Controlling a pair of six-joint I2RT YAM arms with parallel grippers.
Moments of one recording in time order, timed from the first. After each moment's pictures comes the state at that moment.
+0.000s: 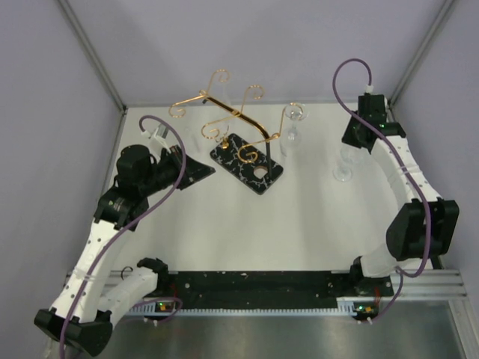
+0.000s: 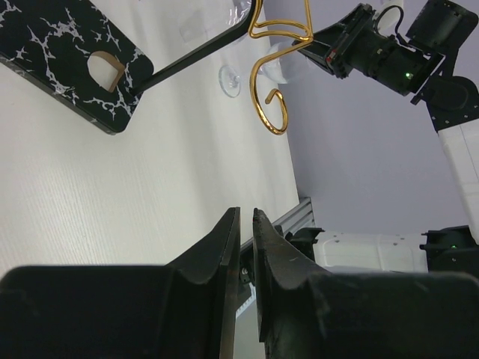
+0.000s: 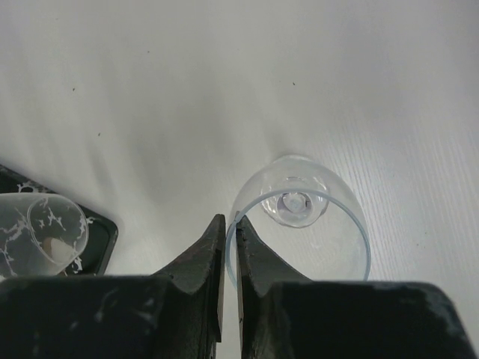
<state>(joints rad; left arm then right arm) -0.31 0.86 1.03 -0.49 0.48 -0.86 0.07 1.52 1.38 -0.63 0.15 0.37</state>
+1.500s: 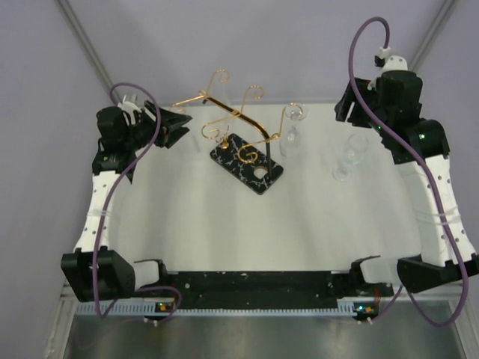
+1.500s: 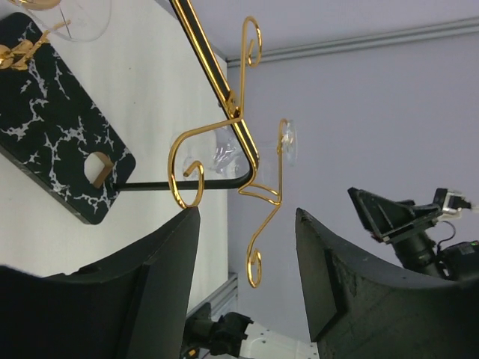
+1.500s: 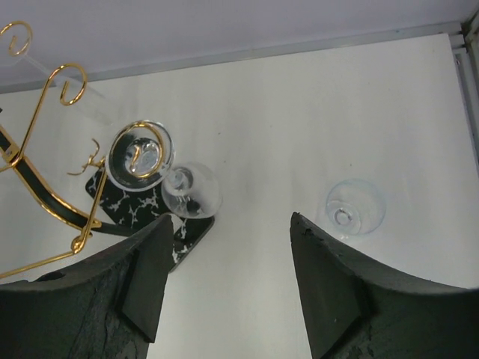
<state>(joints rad) 0.07 1.22 1.20 -0.23 0.74 -1.09 0.27 1.32 1.81 -0.89 0.16 0.29</state>
